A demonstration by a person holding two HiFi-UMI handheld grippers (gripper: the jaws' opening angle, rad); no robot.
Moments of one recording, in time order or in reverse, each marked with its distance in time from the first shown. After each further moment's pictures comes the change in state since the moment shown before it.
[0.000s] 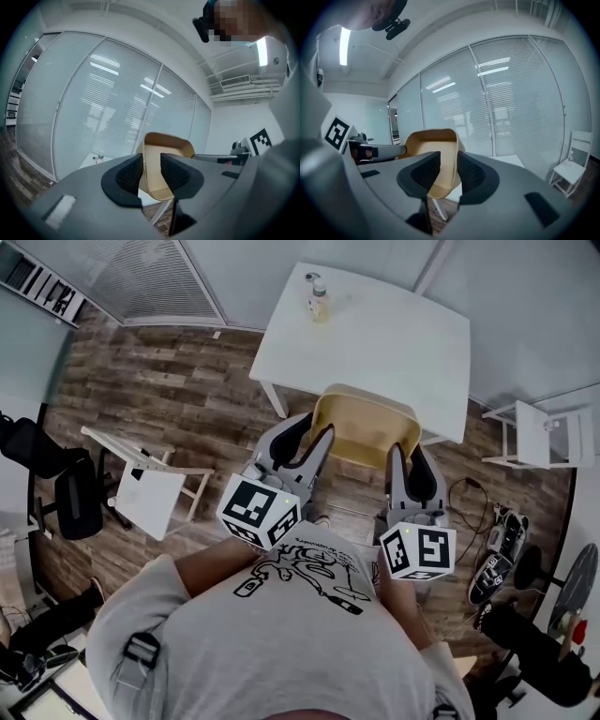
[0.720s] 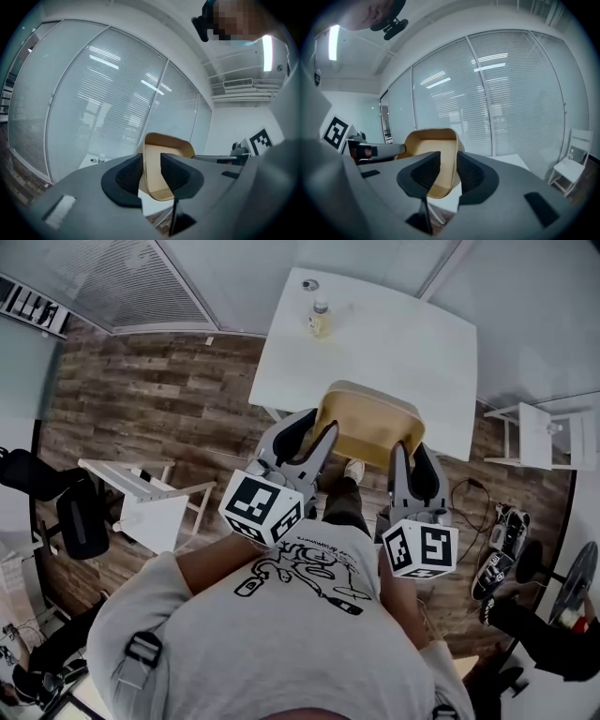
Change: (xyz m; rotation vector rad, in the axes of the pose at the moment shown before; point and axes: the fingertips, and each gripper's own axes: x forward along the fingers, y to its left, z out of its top) left arm 0.074 0.081 0.021 -0.022 0.033 -0.049; right arm 0.103 -0.014 0.007 0.018 0.031 -0.063
